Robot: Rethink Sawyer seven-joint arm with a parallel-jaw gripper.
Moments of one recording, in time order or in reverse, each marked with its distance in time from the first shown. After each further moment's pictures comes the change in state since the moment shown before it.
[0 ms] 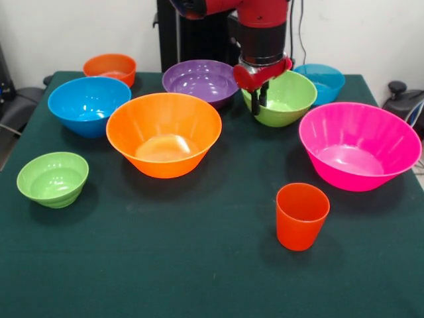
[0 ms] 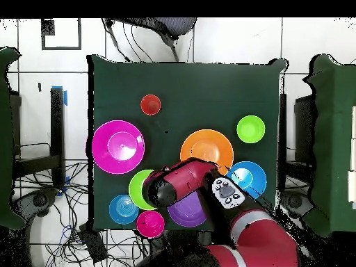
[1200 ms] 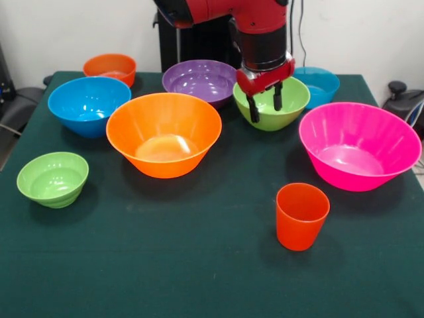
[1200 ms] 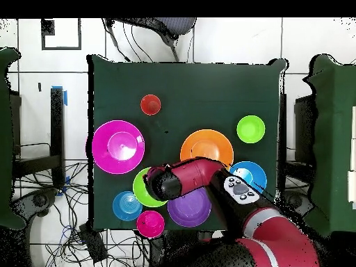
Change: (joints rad) arm -0.080 0.040 0.056 0.000 0.128 0.000 0.000
